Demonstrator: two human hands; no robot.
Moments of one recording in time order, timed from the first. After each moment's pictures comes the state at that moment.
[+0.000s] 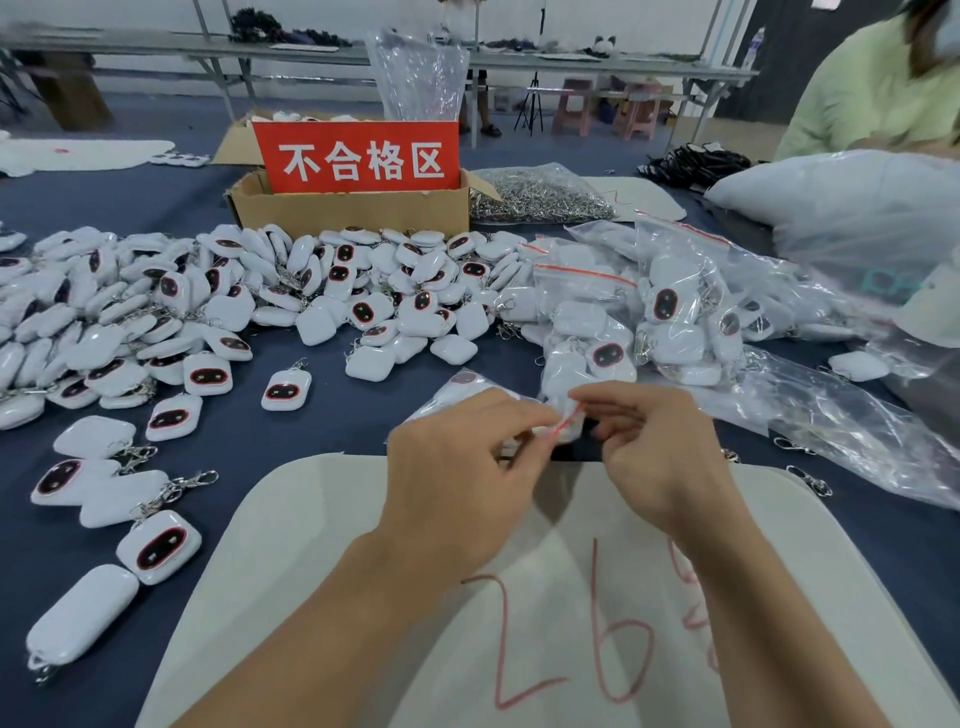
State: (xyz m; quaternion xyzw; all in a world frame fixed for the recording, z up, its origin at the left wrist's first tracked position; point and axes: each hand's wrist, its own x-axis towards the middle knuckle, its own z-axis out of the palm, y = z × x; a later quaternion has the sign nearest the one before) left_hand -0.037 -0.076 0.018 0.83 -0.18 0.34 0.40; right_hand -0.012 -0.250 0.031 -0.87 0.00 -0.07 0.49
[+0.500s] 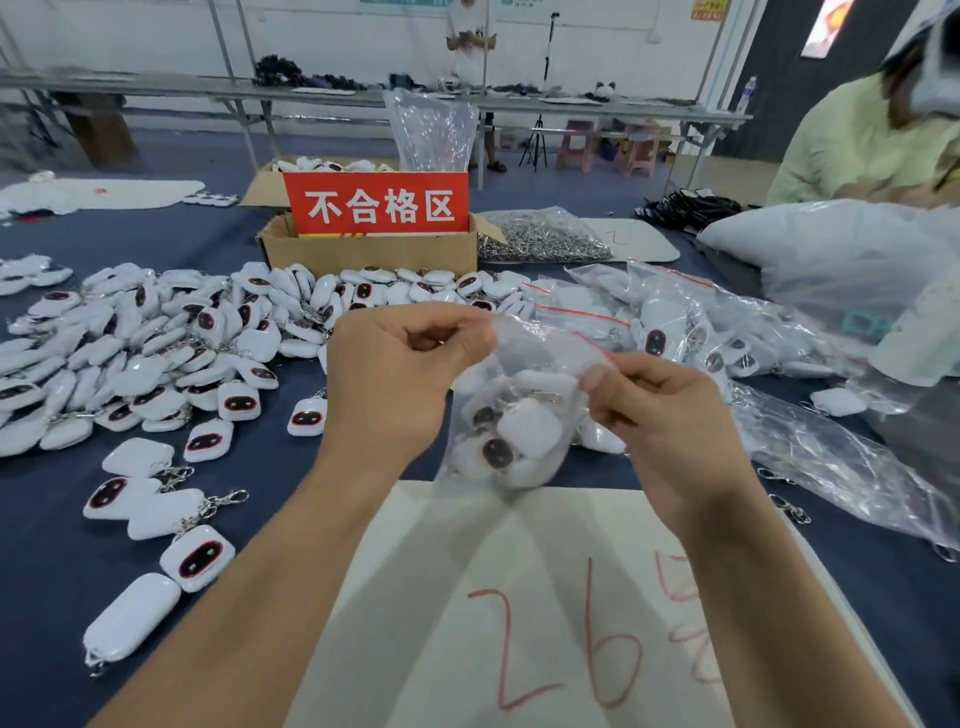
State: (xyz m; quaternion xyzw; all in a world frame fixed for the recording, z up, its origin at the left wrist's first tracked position) left_hand -0.010 -0.036 0.106 0.74 -0.09 0.28 0.61; right_hand -0.007 -0.247 0.077 -0.62 -0.06 -0.05 0.78
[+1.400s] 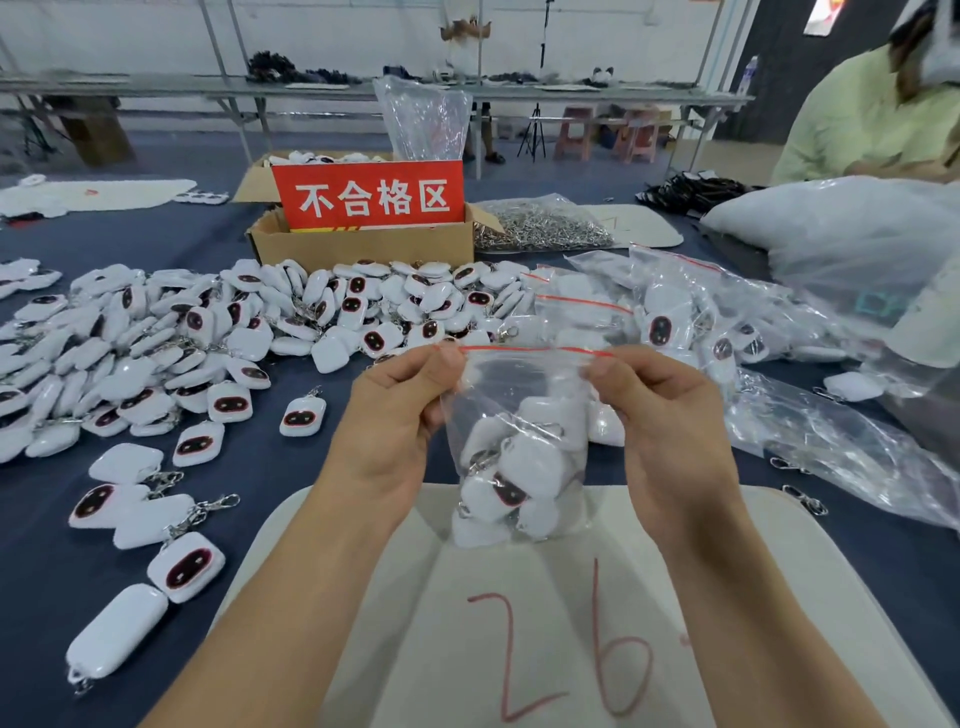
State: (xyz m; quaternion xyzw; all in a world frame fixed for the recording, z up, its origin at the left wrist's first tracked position) left_hand -0.003 -0.037 0.064 0.54 0.00 0.05 0.84; right_hand -0.005 -0.235 0.062 -0.60 -0.06 -0.13 0.79
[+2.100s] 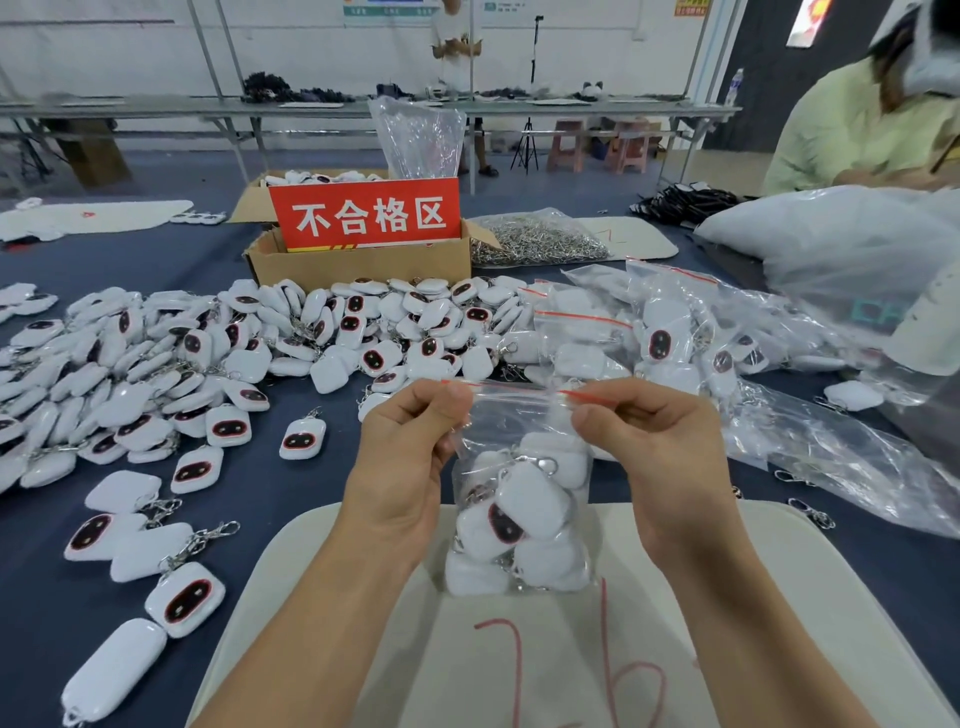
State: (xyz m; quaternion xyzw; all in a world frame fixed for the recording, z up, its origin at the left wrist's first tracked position) left_hand -0.007 -0.047 0.056 0.51 0.04 0.07 0.85; right_hand -0.009 -0.232 0.057 -0.64 -0.04 -0.13 0.75
